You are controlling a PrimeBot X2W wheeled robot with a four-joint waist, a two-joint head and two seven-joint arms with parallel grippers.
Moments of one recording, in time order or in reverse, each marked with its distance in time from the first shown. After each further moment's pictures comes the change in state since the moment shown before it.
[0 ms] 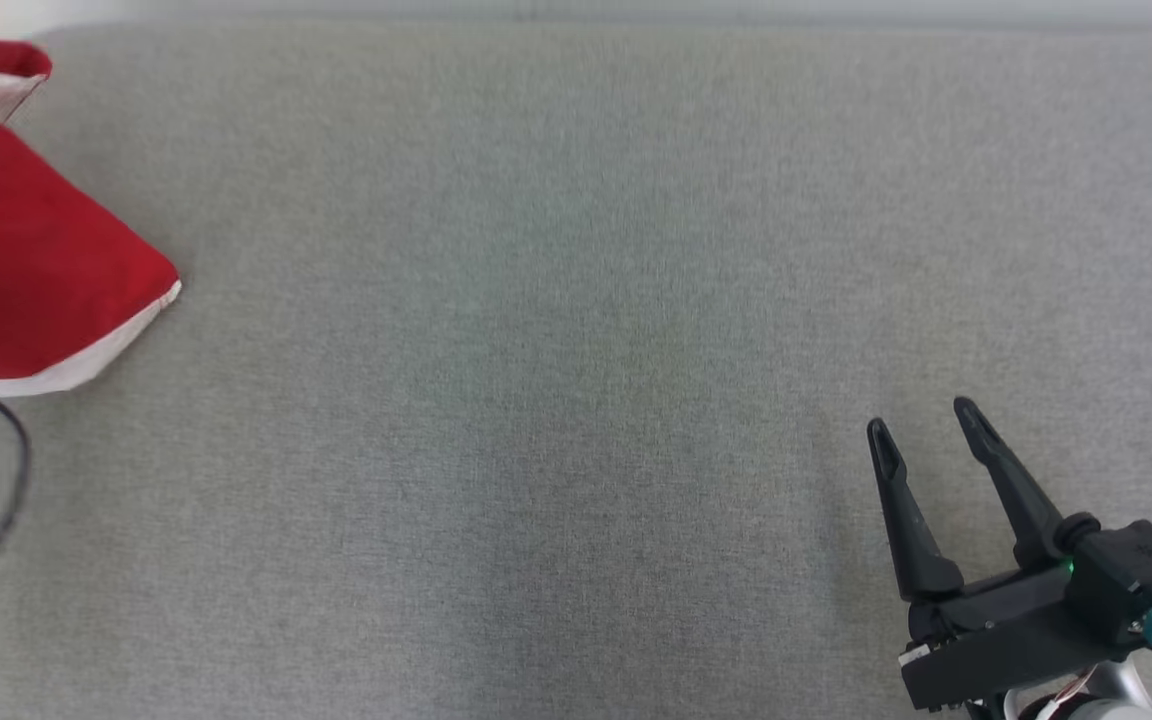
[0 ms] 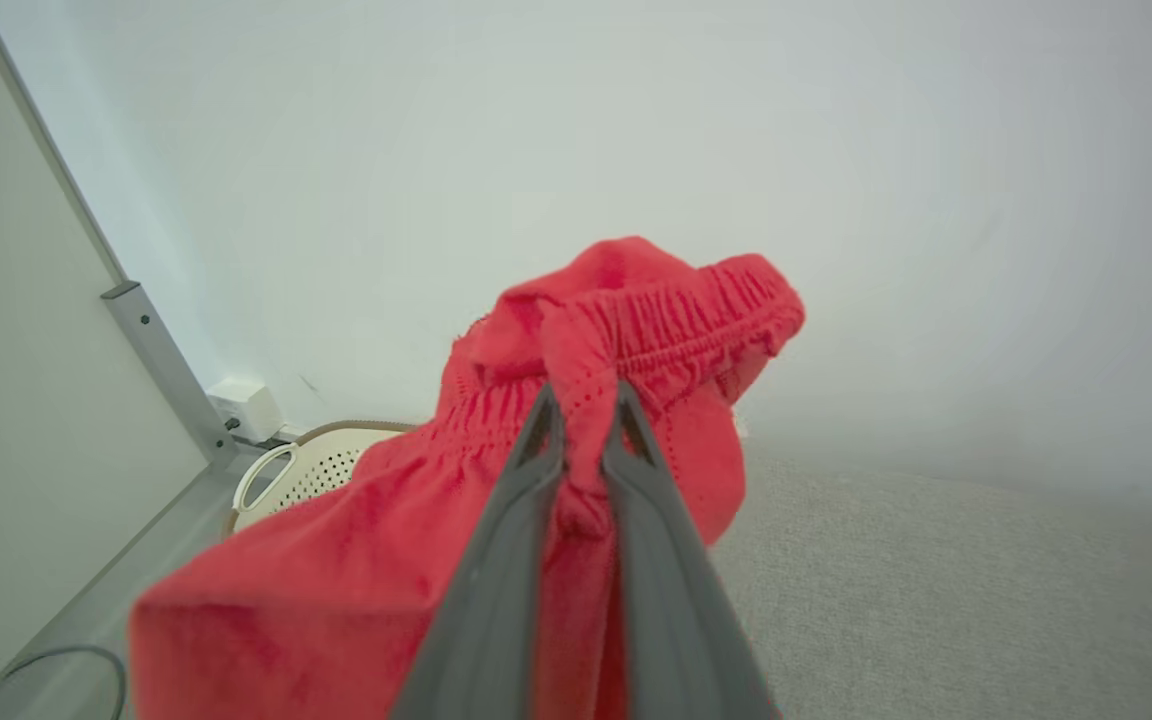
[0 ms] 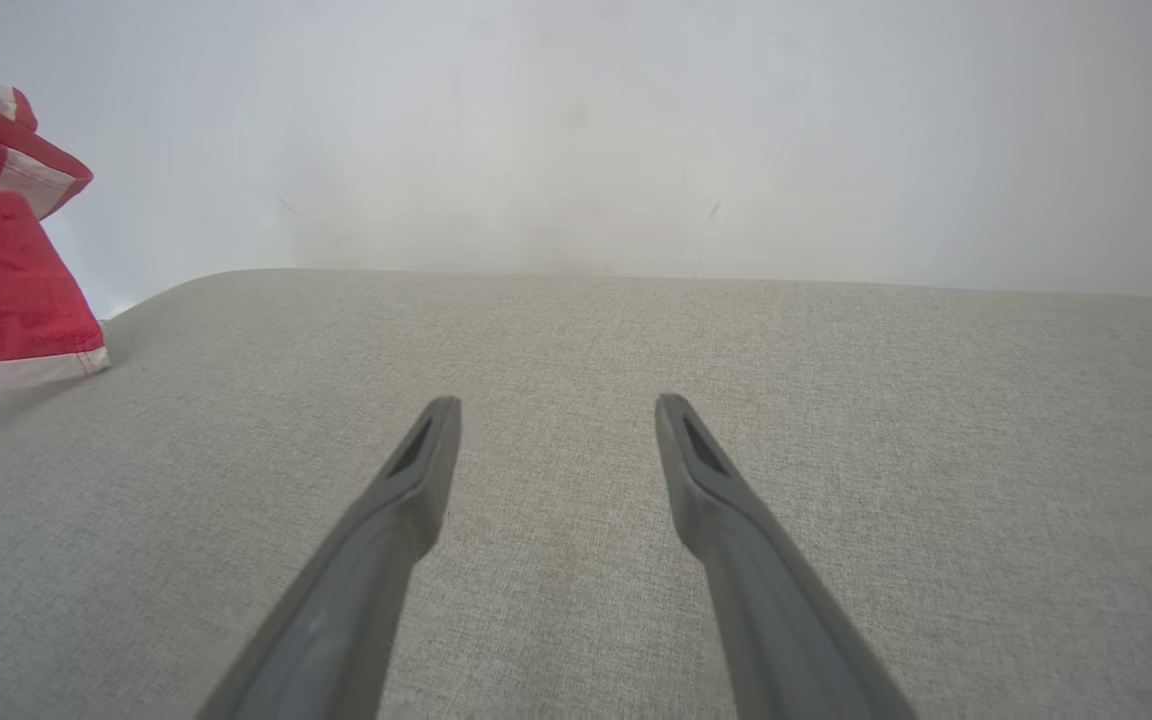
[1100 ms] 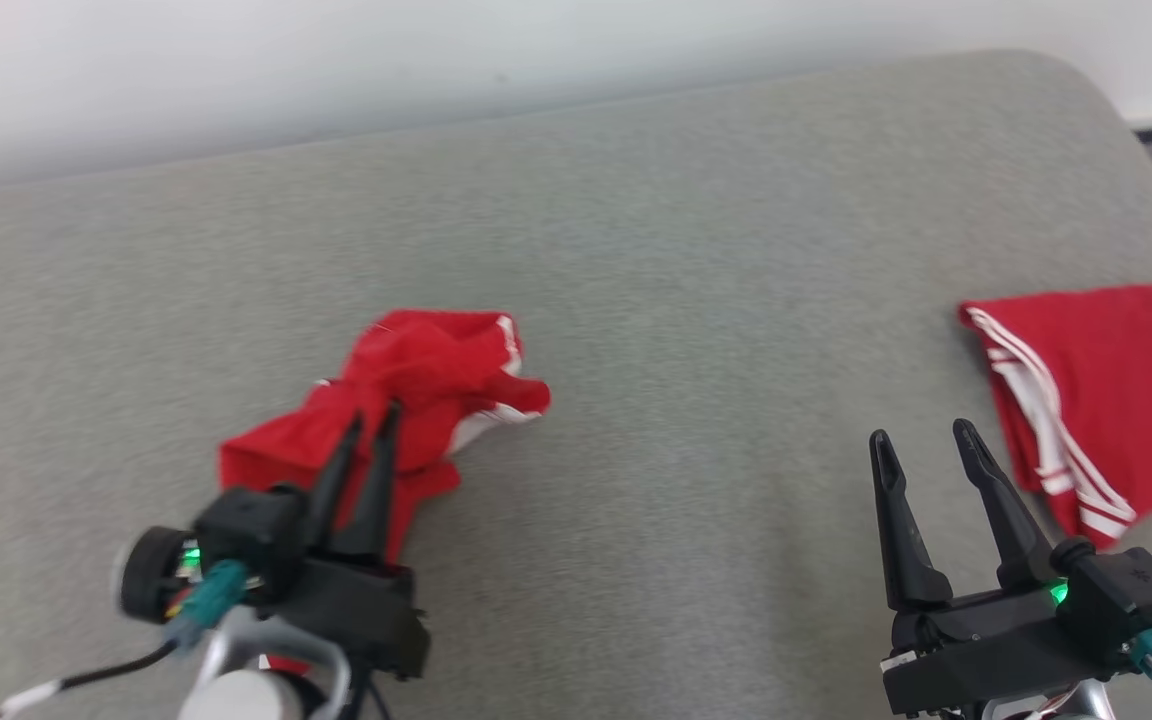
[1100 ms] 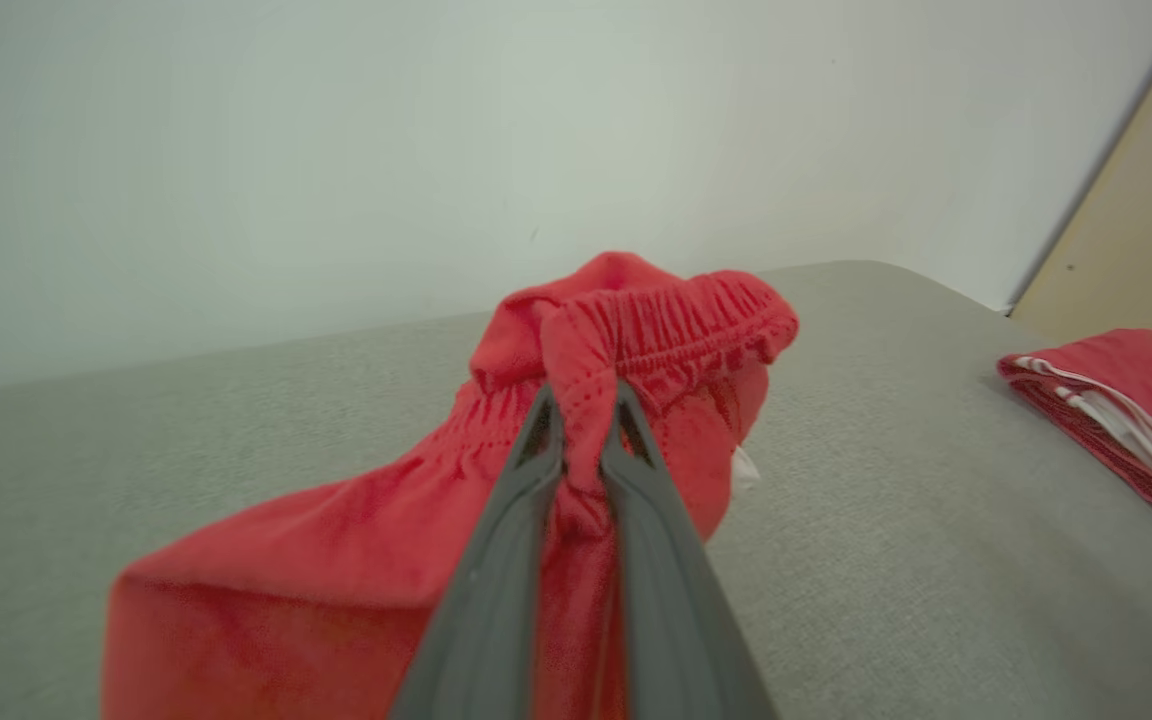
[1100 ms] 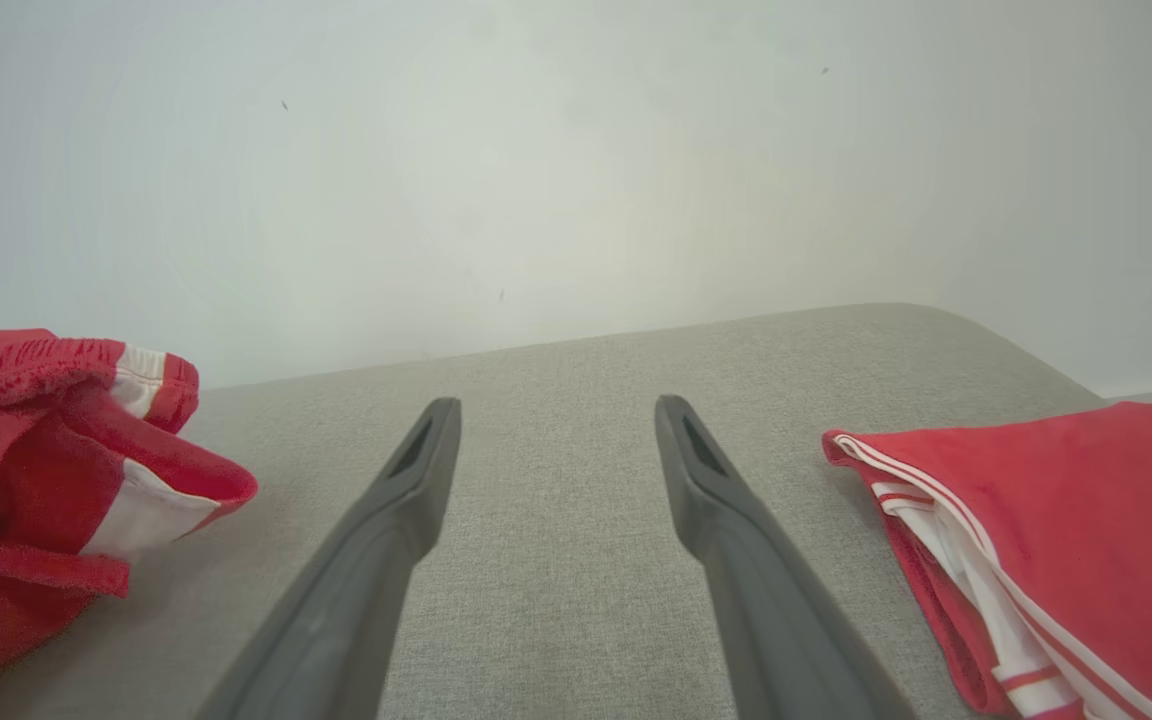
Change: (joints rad) left arm 0.613 -0.189 -0.324 -0.767 0.160 0.192 0.051; right arm 0.021 0.096 -0.038 0.068 0.008 0.000 -0.079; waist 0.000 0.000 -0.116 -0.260
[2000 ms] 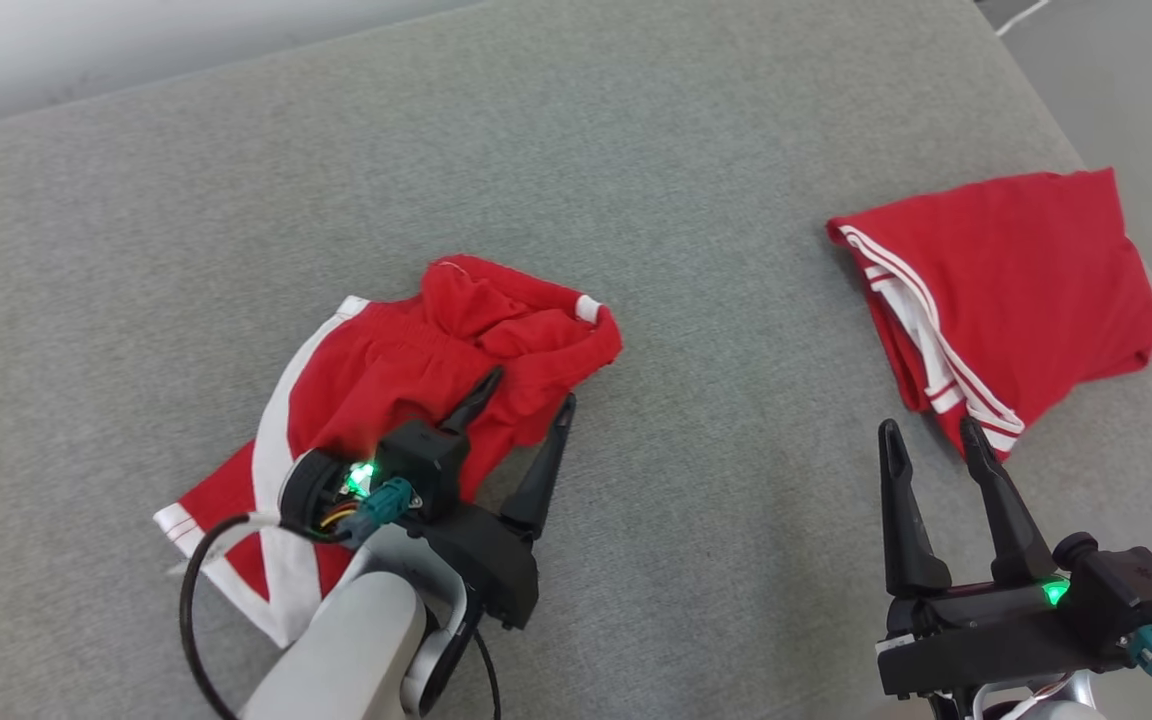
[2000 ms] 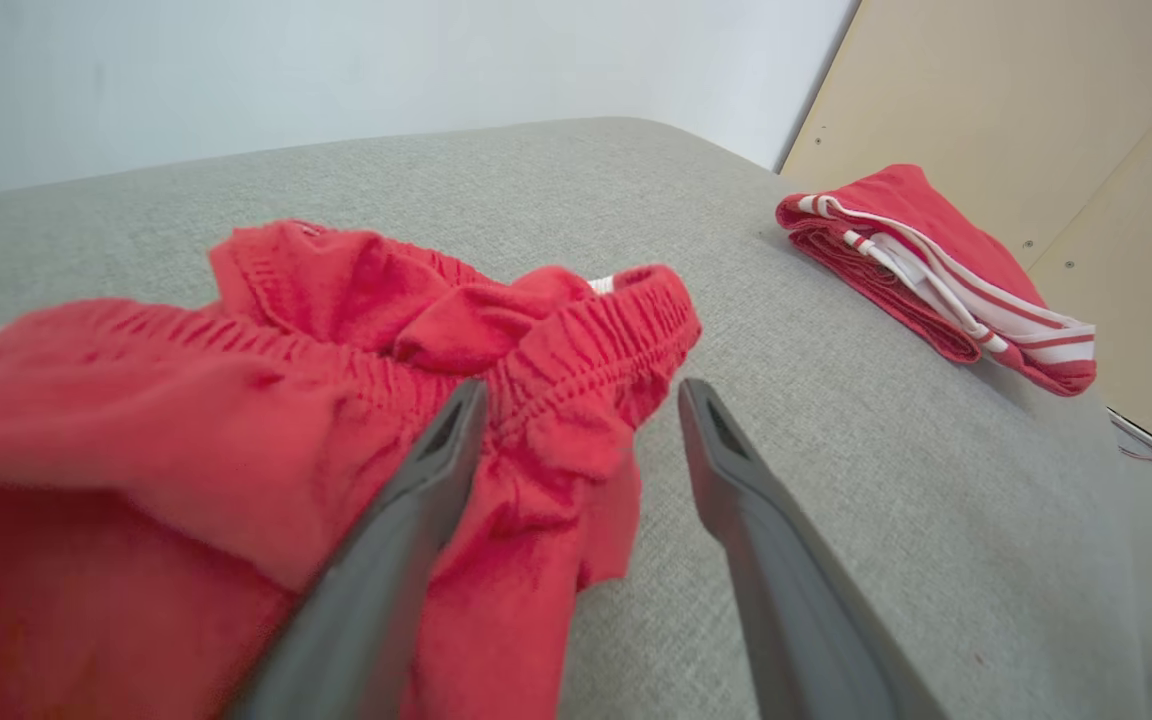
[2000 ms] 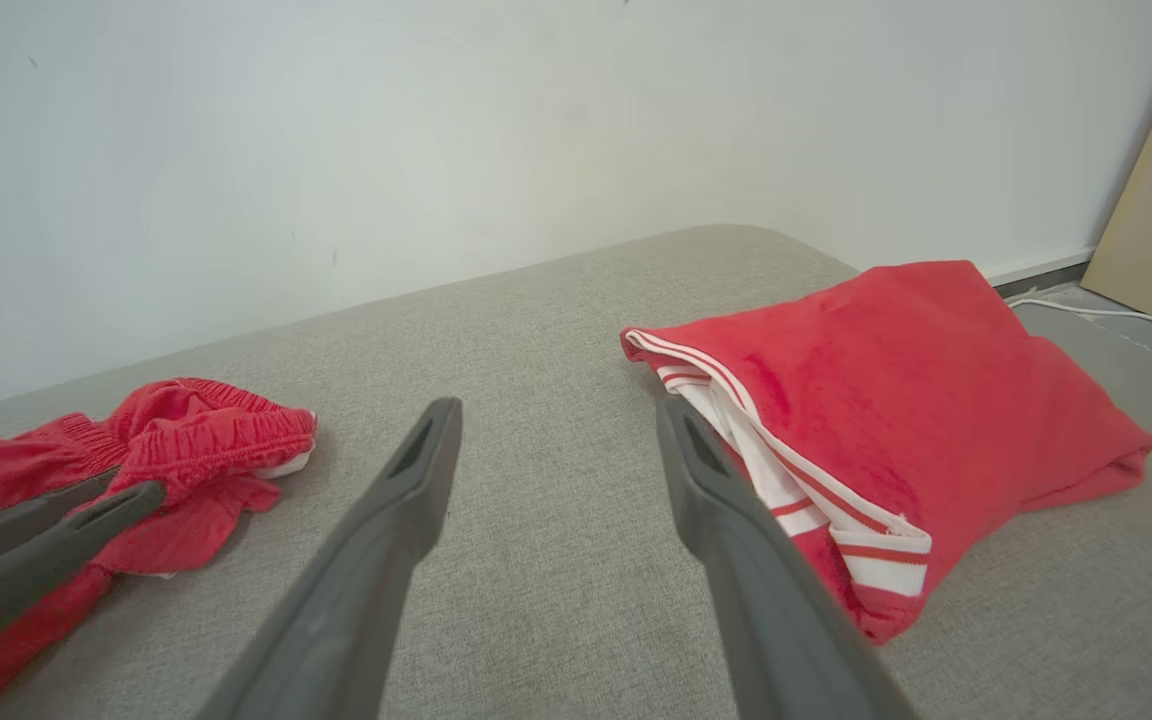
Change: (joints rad) left arm -0.293 -0.186 -0.182 0.545 -0.014 -0.195 -0.152; right arm -0.038 0.040 -0.027 0.096 0.036 0.000 -0.082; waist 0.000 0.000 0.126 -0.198
